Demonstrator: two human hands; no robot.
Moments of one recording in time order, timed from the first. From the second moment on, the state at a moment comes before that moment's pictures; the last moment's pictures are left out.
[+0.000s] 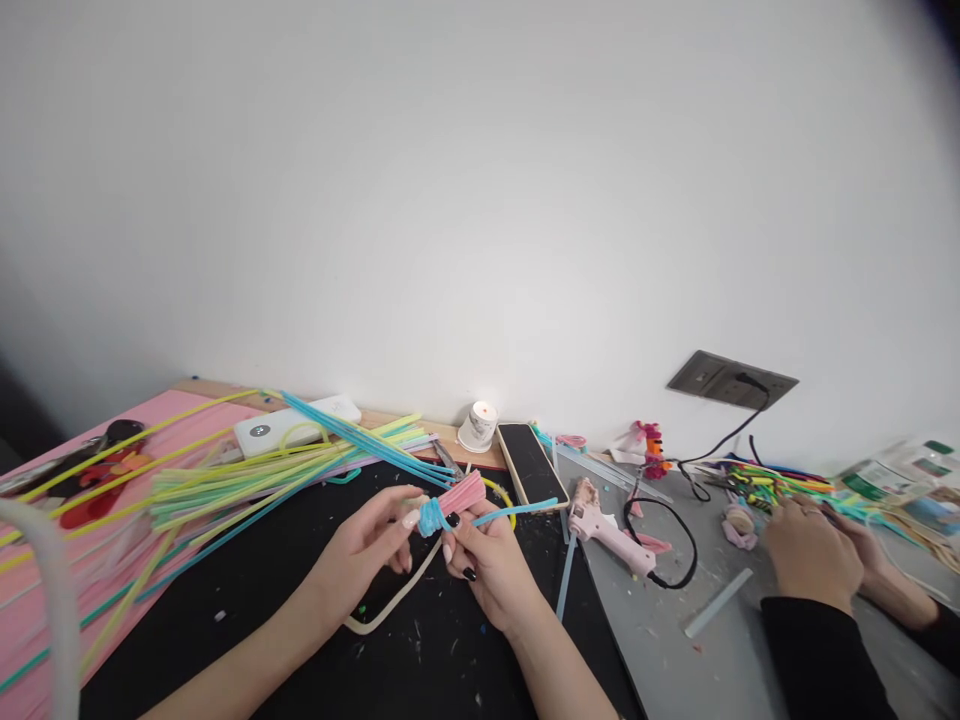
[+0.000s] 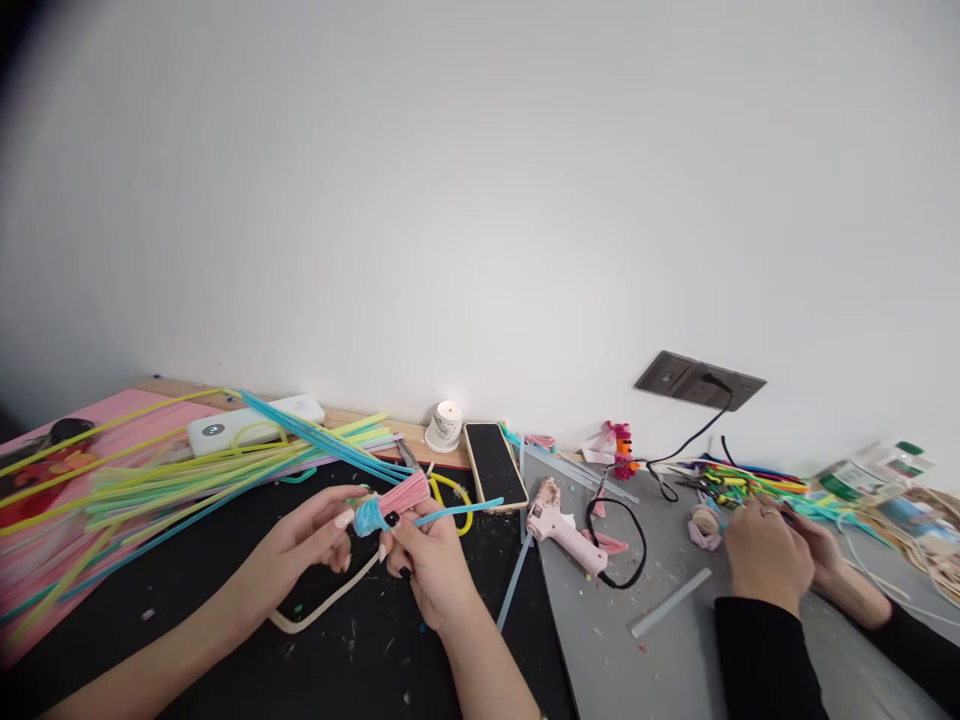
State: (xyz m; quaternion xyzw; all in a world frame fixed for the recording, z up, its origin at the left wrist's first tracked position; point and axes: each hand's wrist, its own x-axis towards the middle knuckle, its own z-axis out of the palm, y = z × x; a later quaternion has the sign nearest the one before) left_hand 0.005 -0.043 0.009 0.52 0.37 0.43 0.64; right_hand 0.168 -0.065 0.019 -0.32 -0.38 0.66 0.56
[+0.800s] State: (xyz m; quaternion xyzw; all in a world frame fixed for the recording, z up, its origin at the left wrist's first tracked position) left_hand 0.003 -0.046 0.012 0.60 0.42 0.44 0.51; right_hand 0.161 -0.065 0.018 -0.44 -0.46 0.55 0.54
